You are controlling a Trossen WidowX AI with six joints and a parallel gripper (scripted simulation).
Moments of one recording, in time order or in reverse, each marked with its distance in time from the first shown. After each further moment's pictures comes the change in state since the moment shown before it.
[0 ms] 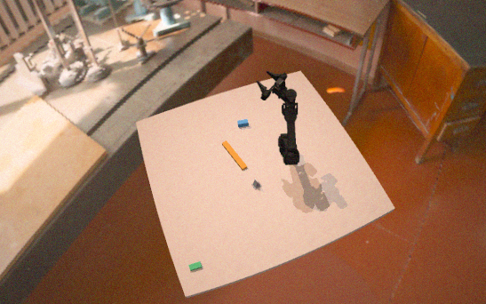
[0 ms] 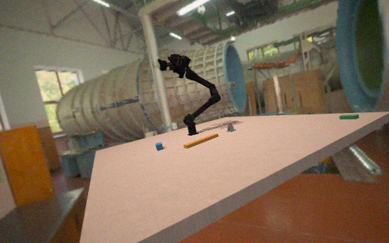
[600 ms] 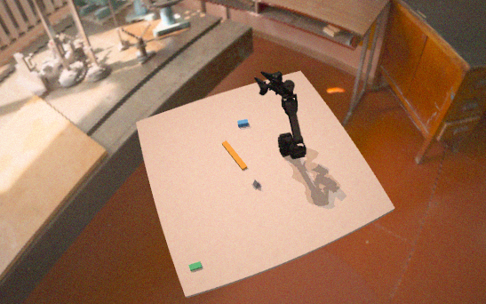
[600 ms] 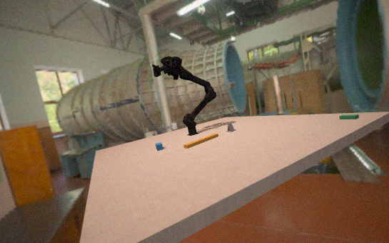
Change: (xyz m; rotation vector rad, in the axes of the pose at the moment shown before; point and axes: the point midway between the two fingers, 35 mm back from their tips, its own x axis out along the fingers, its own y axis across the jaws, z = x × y) arm 0.028 -0.017 -0.037 0.299 0.119 0.048
